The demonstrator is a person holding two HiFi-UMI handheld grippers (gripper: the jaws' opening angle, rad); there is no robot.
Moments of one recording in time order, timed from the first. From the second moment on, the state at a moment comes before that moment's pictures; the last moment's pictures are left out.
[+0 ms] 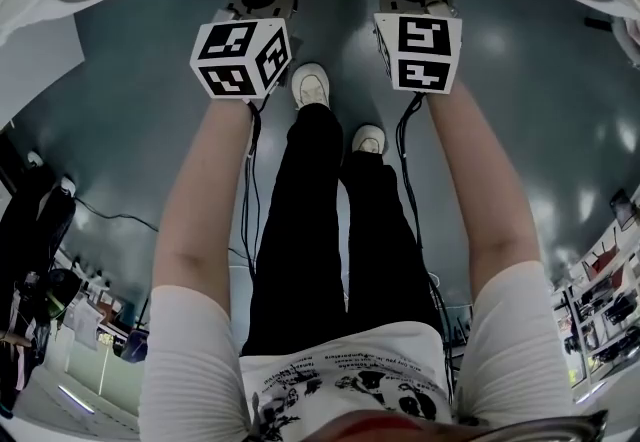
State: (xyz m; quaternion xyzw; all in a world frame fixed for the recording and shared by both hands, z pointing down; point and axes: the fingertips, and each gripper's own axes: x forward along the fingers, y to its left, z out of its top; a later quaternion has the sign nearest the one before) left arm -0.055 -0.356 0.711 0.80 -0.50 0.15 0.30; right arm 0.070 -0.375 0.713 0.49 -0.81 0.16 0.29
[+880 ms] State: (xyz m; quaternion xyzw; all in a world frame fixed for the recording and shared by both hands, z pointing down) left arm -0.050 -0.335 0.699 0.79 -0.50 0.18 0.30; right arm 0.084 -0.371 0.685 0.52 -0.79 0.19 0.27
